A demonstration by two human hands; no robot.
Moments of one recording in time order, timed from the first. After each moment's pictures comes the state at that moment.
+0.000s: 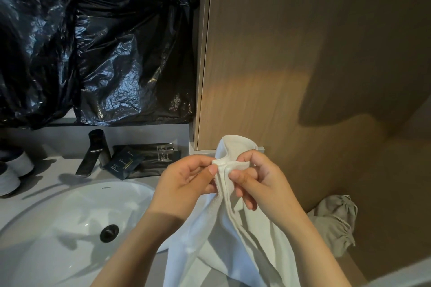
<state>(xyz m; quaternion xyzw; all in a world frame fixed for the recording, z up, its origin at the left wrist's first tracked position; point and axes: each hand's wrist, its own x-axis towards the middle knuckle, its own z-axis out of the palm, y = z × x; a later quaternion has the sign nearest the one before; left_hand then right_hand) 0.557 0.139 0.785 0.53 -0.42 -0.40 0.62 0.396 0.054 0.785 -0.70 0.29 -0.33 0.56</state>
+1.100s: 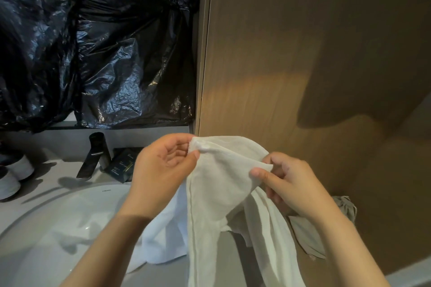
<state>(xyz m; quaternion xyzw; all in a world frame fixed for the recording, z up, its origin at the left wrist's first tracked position) 0.585 0.139 0.806 0.55 -0.44 -0.25 0.67 0.357 0.030 0.802 -0.82 0.40 -0.23 0.33</state>
